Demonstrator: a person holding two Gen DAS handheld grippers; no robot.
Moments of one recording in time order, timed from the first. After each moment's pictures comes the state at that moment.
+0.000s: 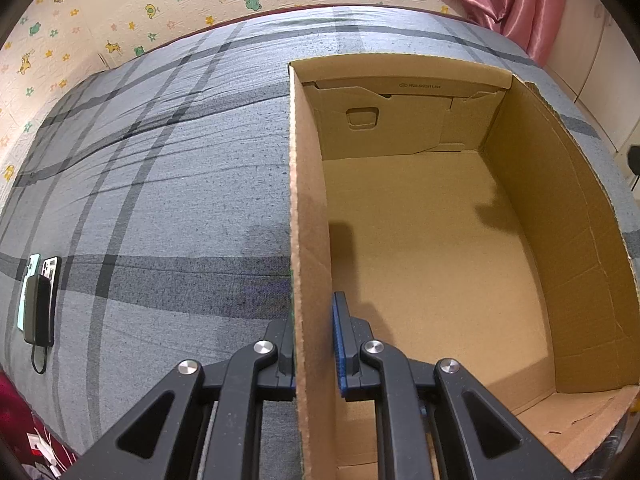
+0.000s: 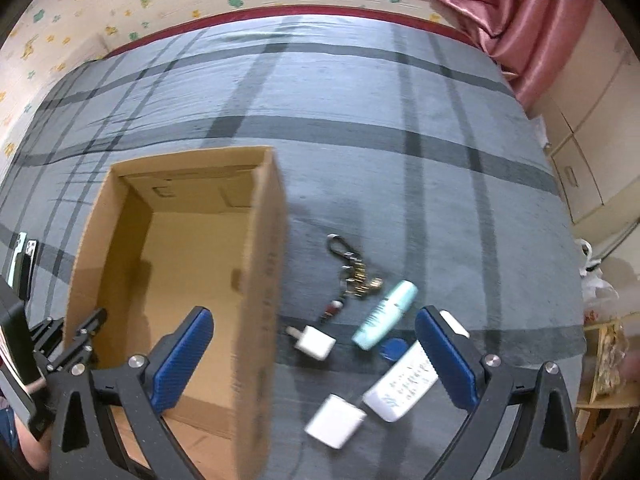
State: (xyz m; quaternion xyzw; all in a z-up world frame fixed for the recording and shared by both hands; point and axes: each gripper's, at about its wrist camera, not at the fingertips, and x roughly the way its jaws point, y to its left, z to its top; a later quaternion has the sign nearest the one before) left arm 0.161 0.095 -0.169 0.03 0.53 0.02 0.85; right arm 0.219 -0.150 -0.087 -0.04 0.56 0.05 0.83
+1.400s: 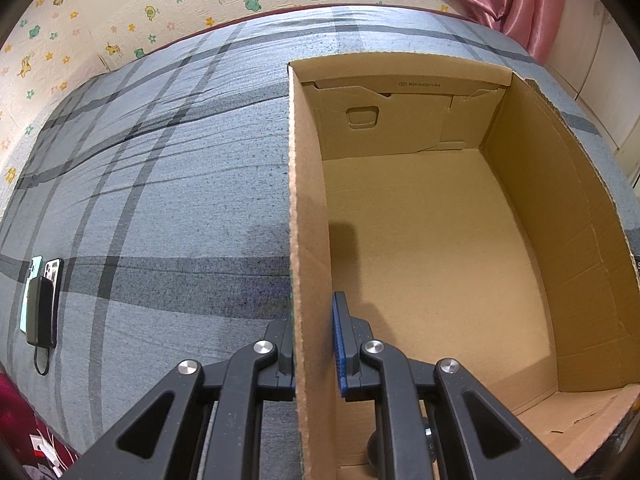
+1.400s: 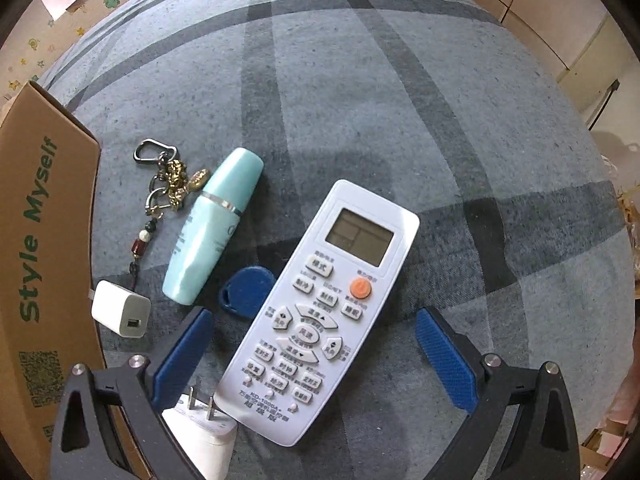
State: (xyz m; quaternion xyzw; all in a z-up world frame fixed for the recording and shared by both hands) left arm 0.160 0.093 -0.169 0.04 0.53 0.02 0.85; right arm 0.199 -0.278 -0.235 0.07 0.62 -0.07 0.78
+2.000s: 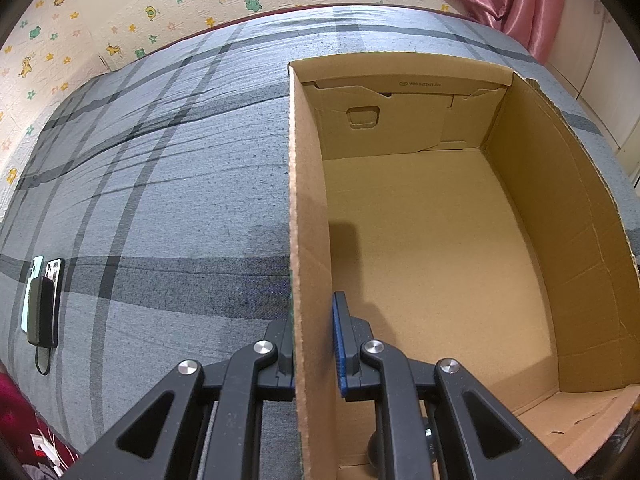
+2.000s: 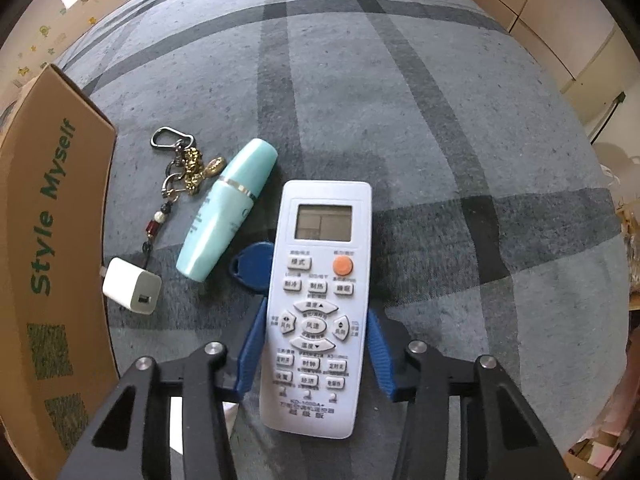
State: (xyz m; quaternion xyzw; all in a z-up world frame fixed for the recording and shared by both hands) left arm 0.160 0.093 -0.168 0.04 0.53 0.02 0.85; right arm 0.192 -0.259 -0.226 0.05 0.62 -0.05 0.78
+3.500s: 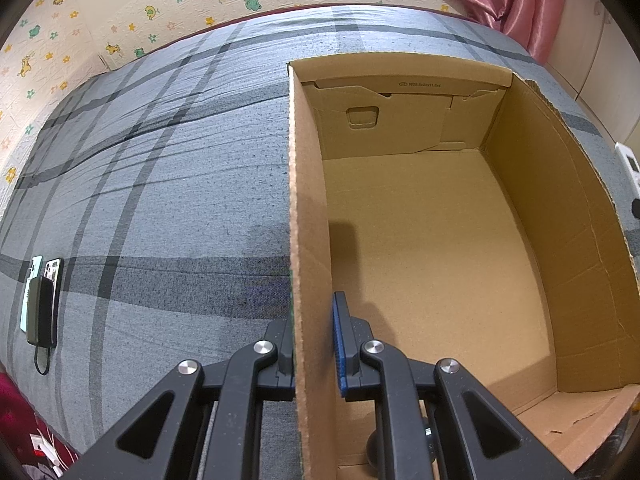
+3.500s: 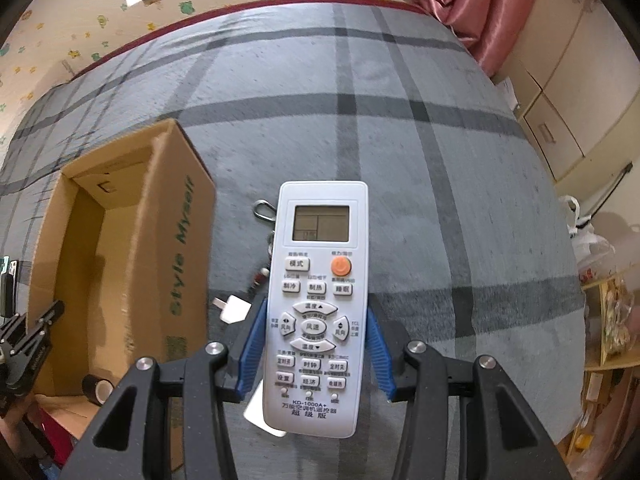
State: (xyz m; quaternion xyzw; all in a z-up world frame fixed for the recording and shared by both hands) left arm 0.161 0.093 -0.169 0.04 0.53 0.02 0.85; right arm 0.195 -0.211 -0.114 0.00 0.57 0.00 0.82
